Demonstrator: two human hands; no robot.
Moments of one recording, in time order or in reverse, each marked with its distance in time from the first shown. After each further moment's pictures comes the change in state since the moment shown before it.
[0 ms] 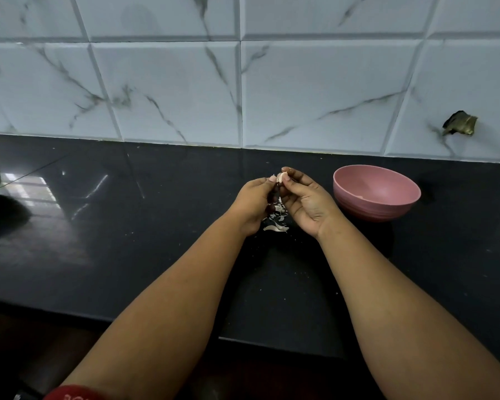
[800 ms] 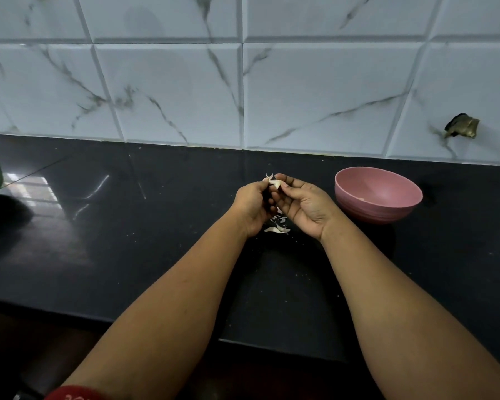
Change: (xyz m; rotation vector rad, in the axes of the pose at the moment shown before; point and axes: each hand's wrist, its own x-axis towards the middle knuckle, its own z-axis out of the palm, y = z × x) left_hand 0.003 0.003 -0.001 -0.250 0.119 -0.183; right_hand -0.001 -0.003 0.001 -0.067 -0.078 0.140
